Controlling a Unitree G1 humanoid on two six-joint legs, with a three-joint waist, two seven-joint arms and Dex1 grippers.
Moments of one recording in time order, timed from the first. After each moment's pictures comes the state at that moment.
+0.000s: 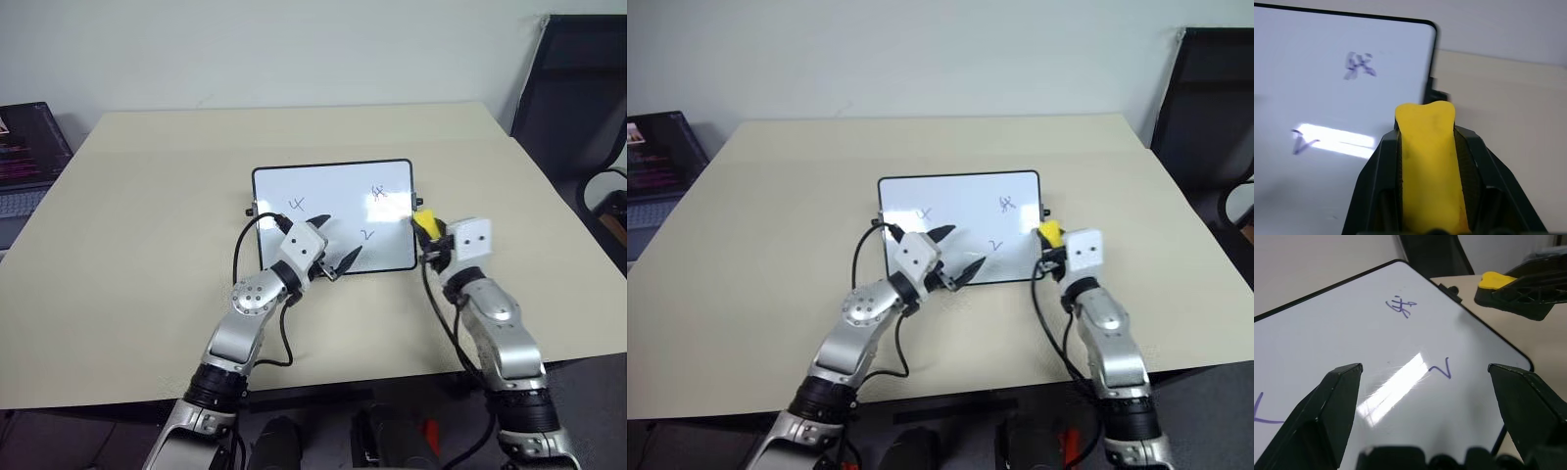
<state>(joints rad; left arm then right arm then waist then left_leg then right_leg) -0.39 0.23 -0.19 0.04 -0.01 0.04 -0.49 -0.29 -0.21 0.02 -0.11 0.07 0.22 0.20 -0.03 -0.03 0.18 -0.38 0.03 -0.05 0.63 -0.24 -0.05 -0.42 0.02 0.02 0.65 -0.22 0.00</state>
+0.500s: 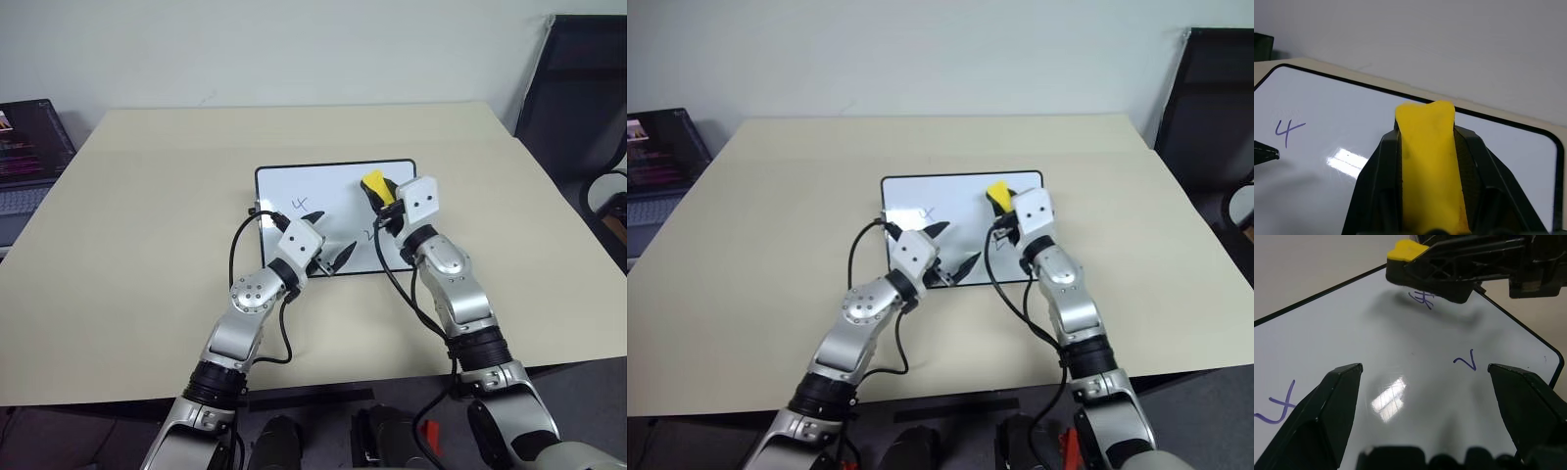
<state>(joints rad) -0.39 0.24 -0.18 0.05 0.01 0.03 -0.46 -0.60 -0.13 0.10 0.23 0.03 0.04 0.26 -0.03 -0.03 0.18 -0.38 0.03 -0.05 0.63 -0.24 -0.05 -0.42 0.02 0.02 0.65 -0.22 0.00</state>
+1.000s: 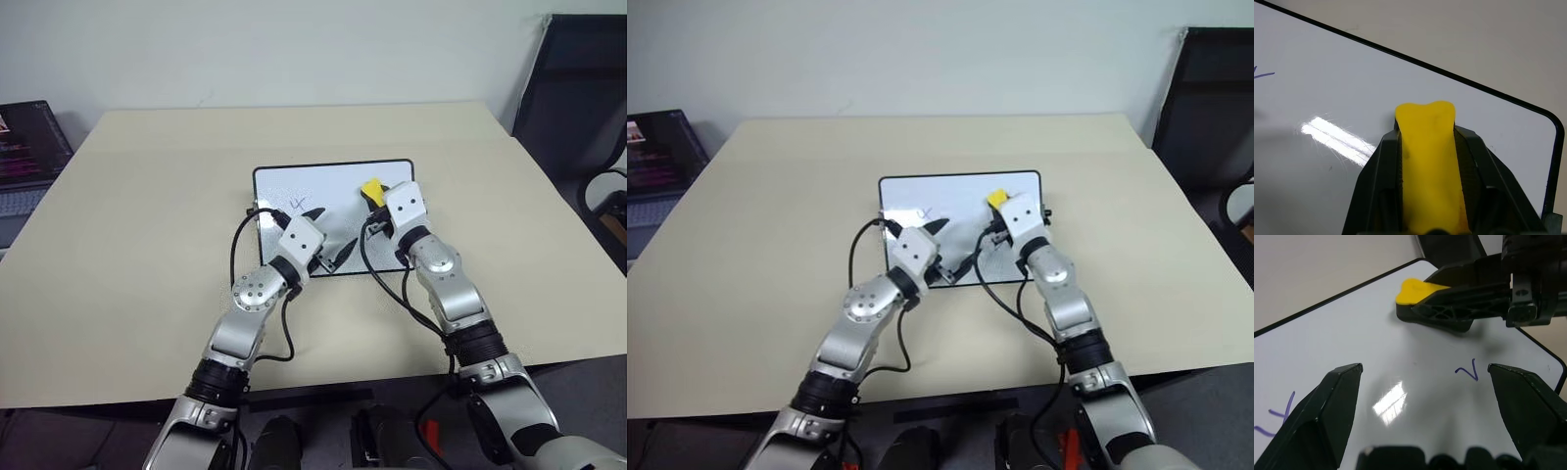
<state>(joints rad) -0.40 0.22 -0.18 0.05 0.01 0.03 -0.45 -0.61 -0.15 0.14 0.26 -0.12 0.09 0.20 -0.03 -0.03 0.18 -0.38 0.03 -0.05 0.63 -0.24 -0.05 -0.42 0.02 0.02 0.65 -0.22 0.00</state>
